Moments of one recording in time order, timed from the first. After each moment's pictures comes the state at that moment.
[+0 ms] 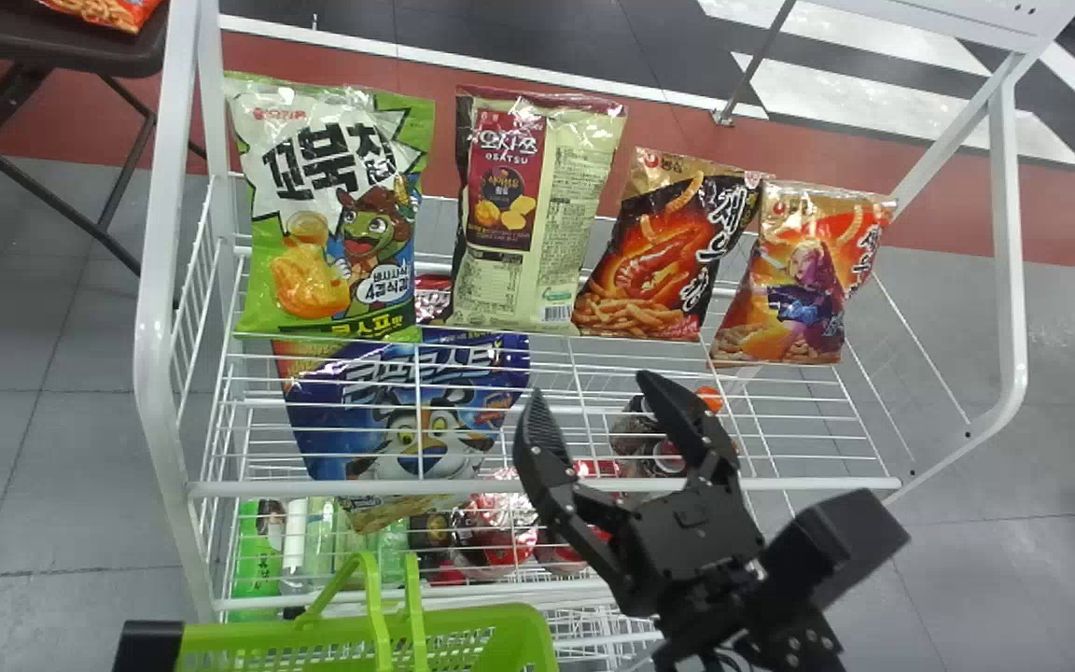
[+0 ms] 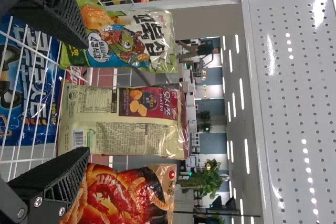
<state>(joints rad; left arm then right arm) 0.58 0.00 -0.09 -2.27 0.53 1.50 -0.79 0.79 -0.25 0.08 -2.33 -0.16 -0.02 0.00</state>
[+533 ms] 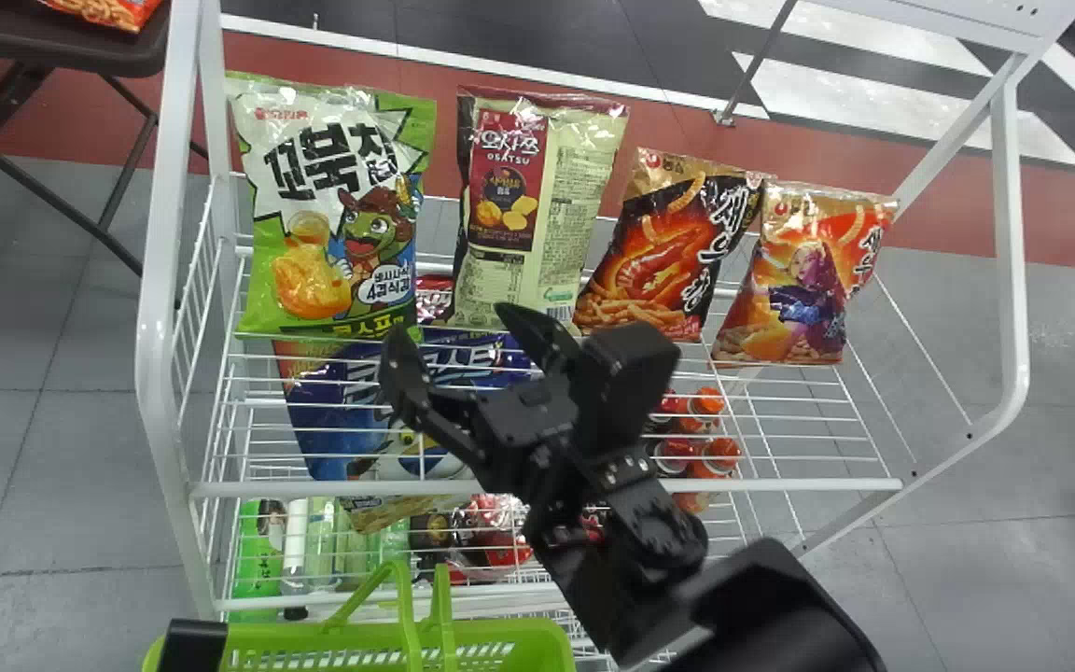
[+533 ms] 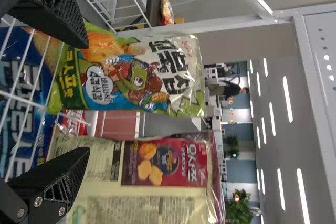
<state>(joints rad) 0.56 0.00 -0.14 -2.27 0.52 1.52 -0.76 0.38 -0.19 0.24 -2.18 -0.15 0.35 0.01</state>
